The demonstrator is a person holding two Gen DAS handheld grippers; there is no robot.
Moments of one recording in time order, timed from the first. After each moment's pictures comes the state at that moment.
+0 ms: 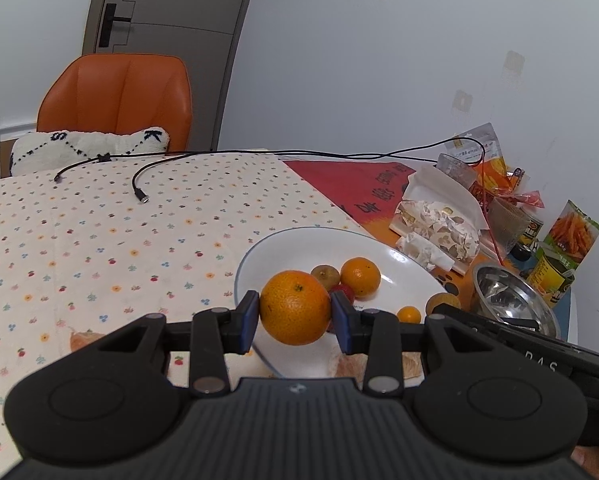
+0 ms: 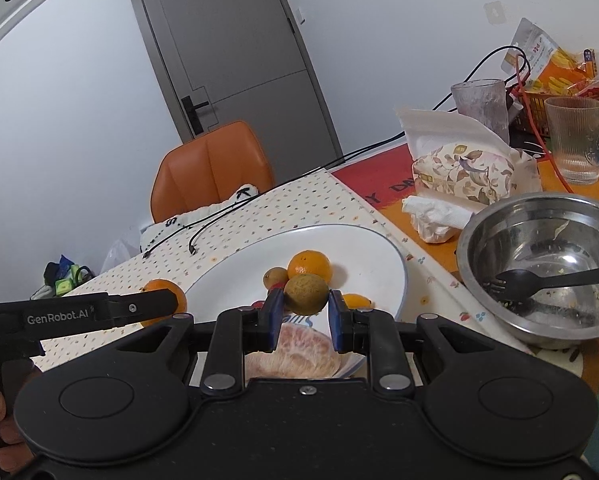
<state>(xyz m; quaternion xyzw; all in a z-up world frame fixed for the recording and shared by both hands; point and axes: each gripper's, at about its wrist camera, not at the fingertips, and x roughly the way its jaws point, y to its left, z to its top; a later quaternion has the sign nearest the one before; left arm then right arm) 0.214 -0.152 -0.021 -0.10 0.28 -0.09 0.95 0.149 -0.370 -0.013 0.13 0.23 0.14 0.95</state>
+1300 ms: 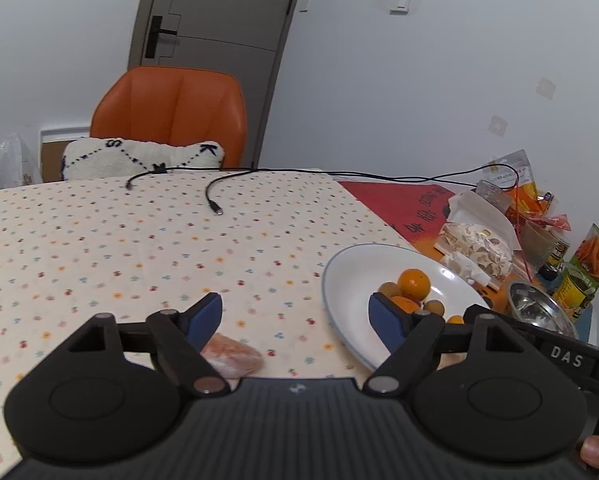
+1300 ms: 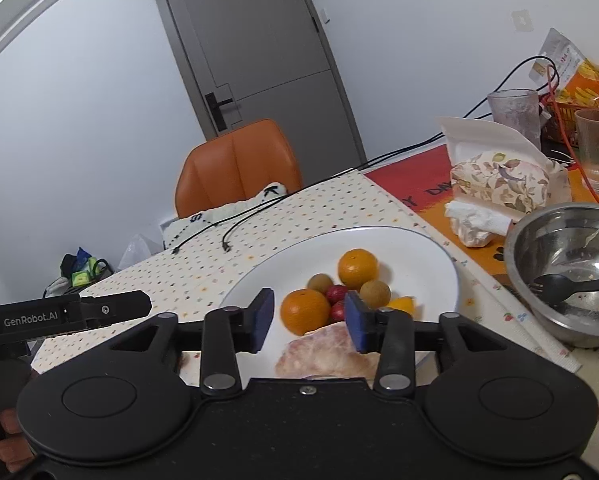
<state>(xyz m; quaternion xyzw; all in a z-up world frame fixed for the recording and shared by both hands) 0.178 -0.097 -0.007 -0.11 0.26 -0.03 0.96 0.136 -0.341 0.001 0.12 0.23 0.17 0.95</state>
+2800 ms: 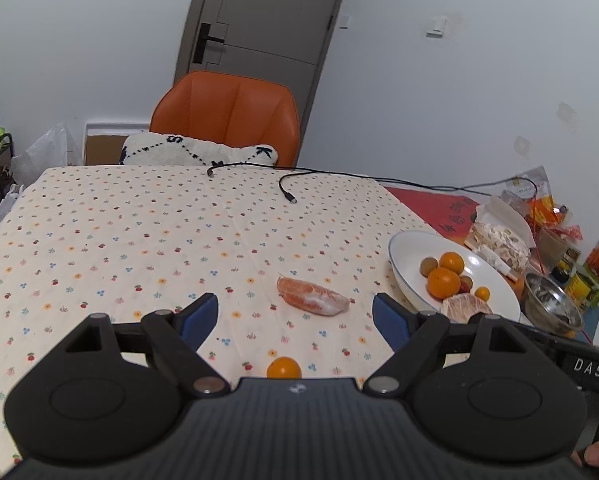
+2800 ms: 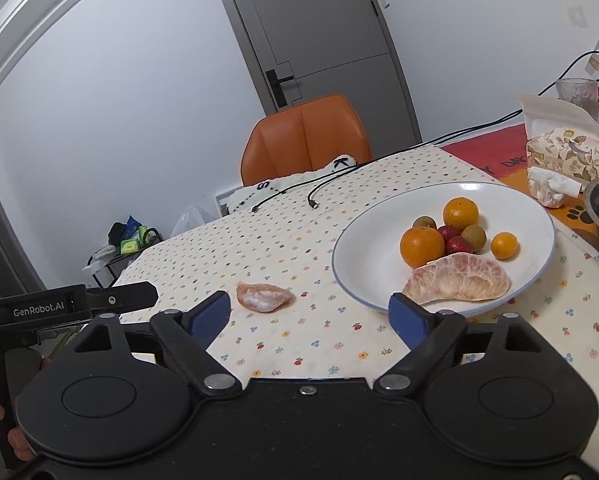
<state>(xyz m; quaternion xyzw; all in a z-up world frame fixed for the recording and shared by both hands) 0.090 -0.038 -0.011 -0.12 0.25 0.01 0.96 0.080 -0.287 -0.004 0.10 0.24 0.25 0.93</state>
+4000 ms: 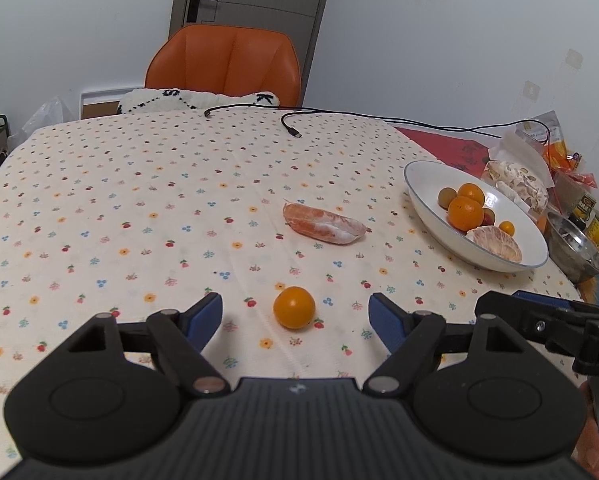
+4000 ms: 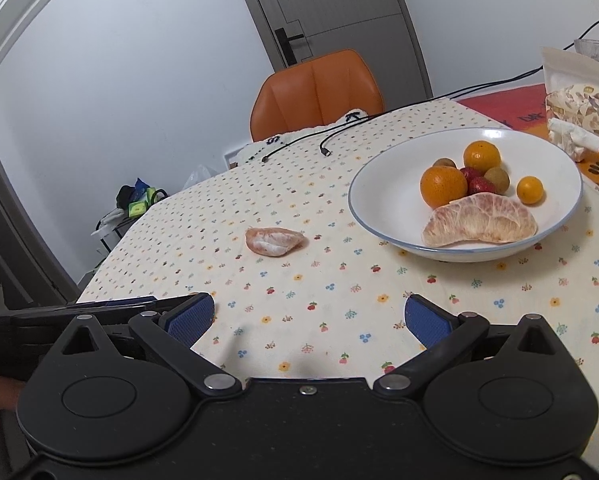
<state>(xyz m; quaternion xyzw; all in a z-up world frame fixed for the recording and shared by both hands) 0.103 -0.046 -0.056 -0.10 0.32 0.01 0.94 0.080 -0.274 -0.026 0.09 0.30 0.26 0.91</state>
